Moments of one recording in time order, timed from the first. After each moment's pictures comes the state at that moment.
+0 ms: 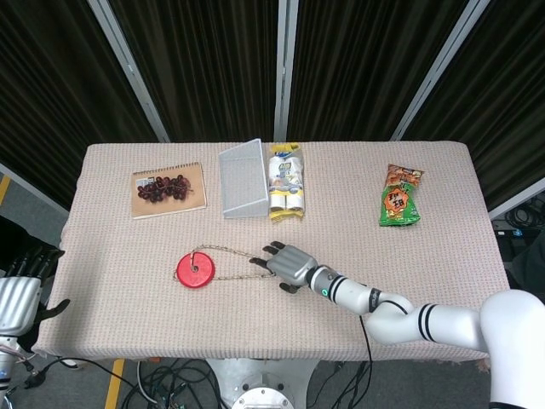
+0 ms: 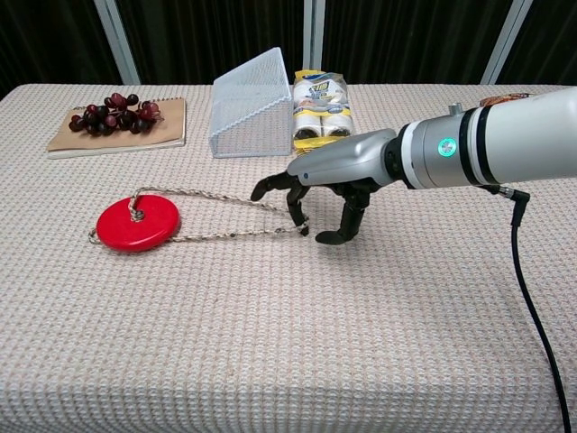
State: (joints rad) left arm -0.09 -1.18 -0.02 -1.44 1.52 1.49 -0.01; right arm 1.10 -1.49 0.09 -1.46 -1.20 0.46 -0.12
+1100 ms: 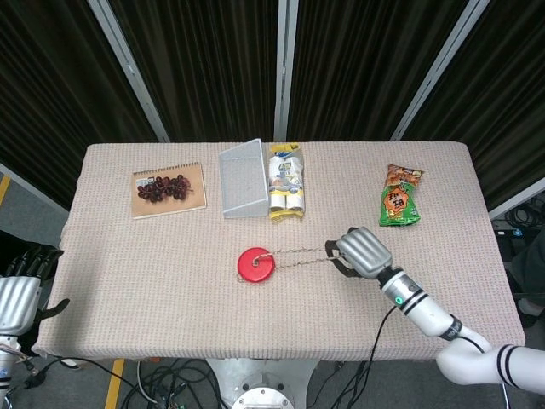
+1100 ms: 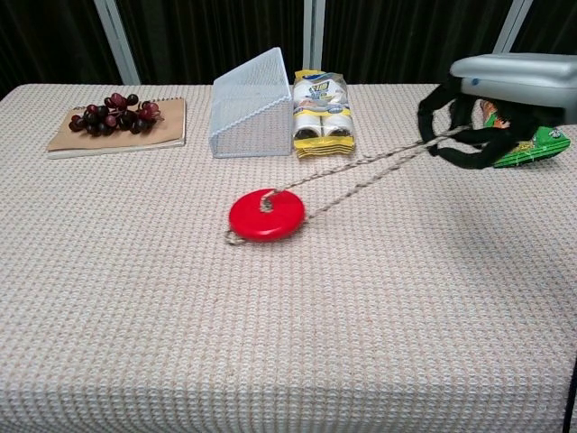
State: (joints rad) left arm -0.09 -1.19 -0.03 -1.44 1.51 1.48 0.00; right arm 0.74 -1.22 -0.01 -1.64 -1.40 1.02 -0.04
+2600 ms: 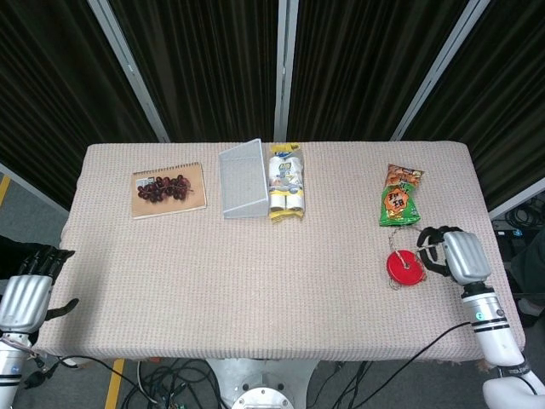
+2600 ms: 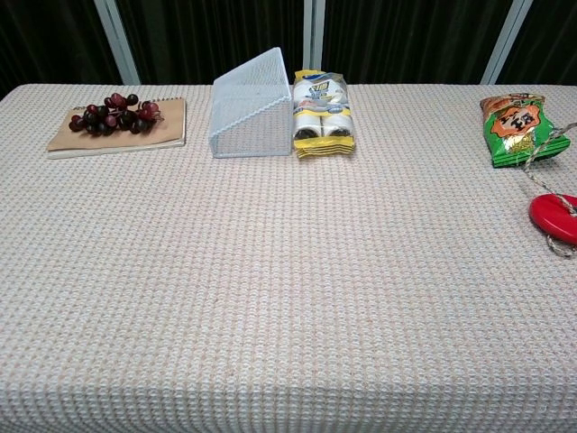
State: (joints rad) left arm -0.11 -1.20 -0.03 -1.48 1.50 1.46 0.05; right arm 0.40 -1.21 0.09 -1.46 -1.37 1.21 0.23
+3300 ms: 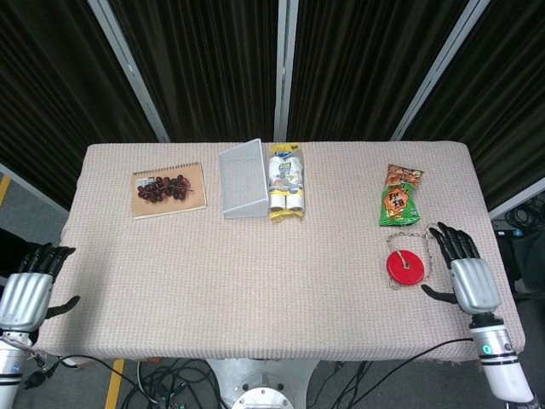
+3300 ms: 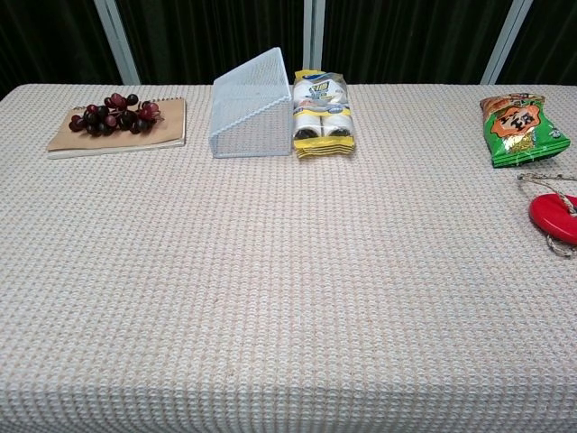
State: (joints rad) left arm -0.11 -1.19 -0.03 -1.50 1.51 1.47 0.06; right arm 0.23 -1.23 0.02 -1.47 -1.48 1.45 0.11
